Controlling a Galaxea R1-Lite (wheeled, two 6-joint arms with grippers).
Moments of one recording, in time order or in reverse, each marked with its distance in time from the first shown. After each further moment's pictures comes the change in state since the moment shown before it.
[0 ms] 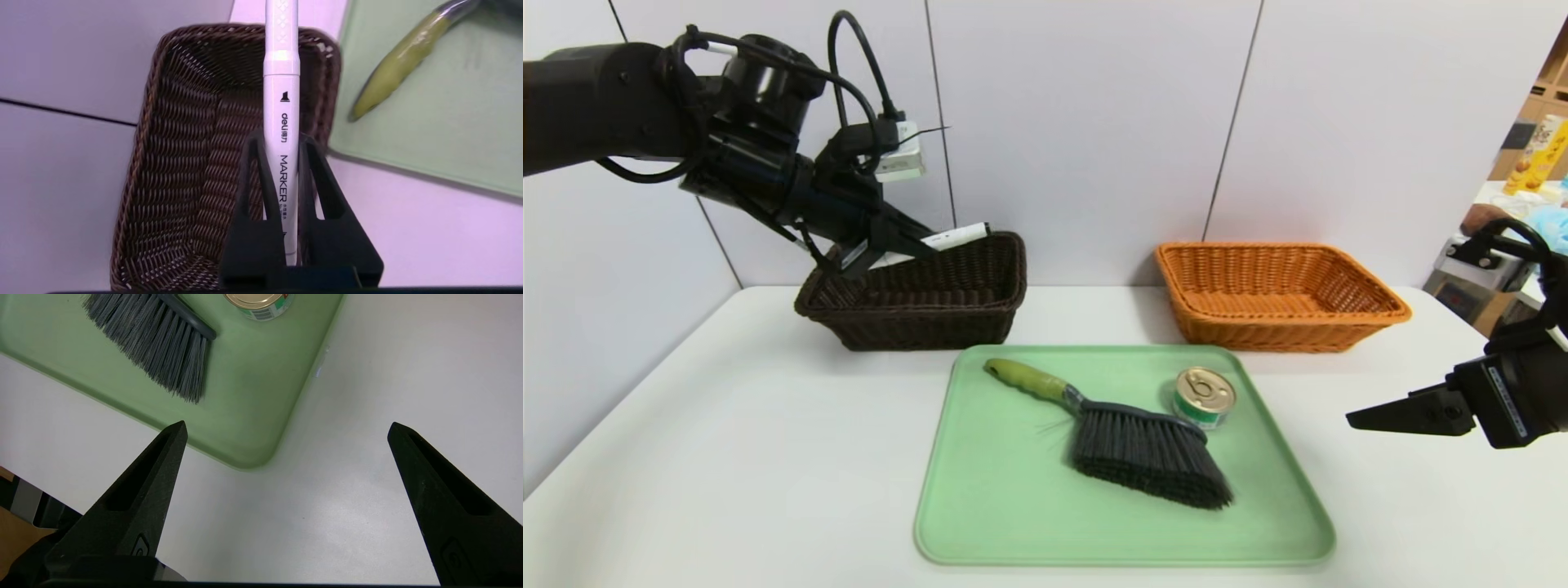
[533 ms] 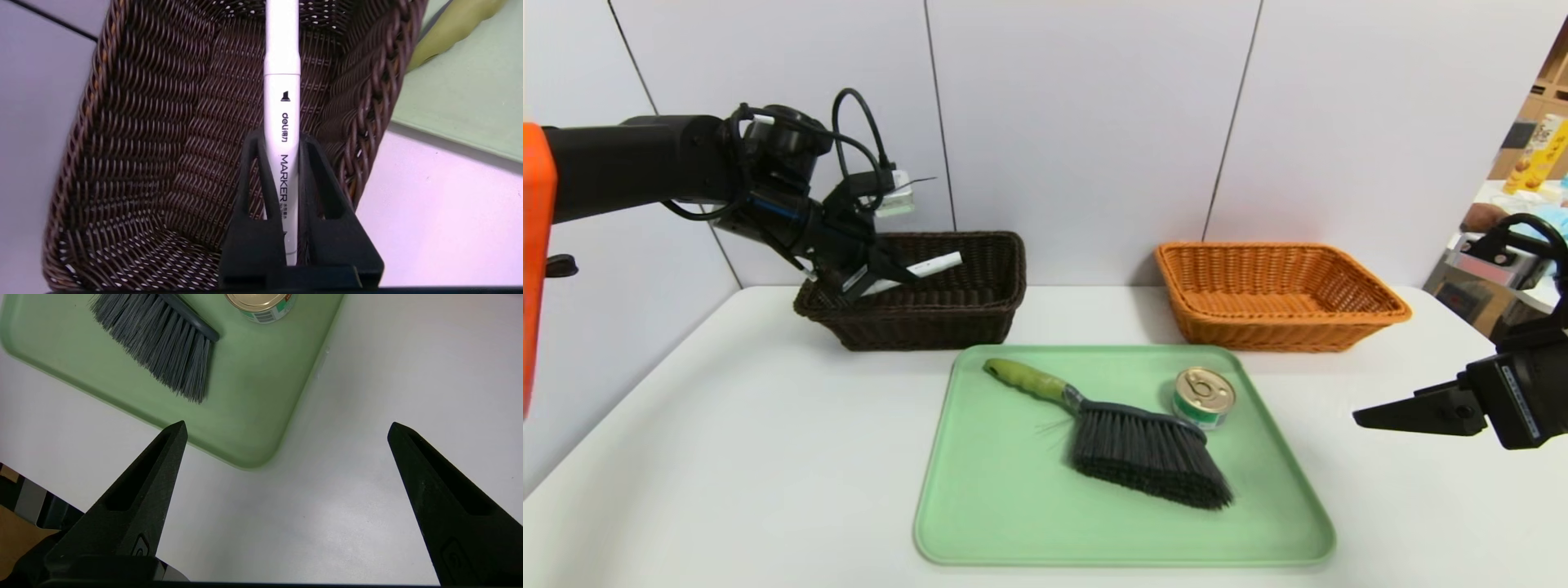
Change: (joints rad) left arm 0.095 0.137 -0.007 -0.027 -0.001 -0.050; right arm -0.005 -0.021 0.003 0.001 0.013 0.000
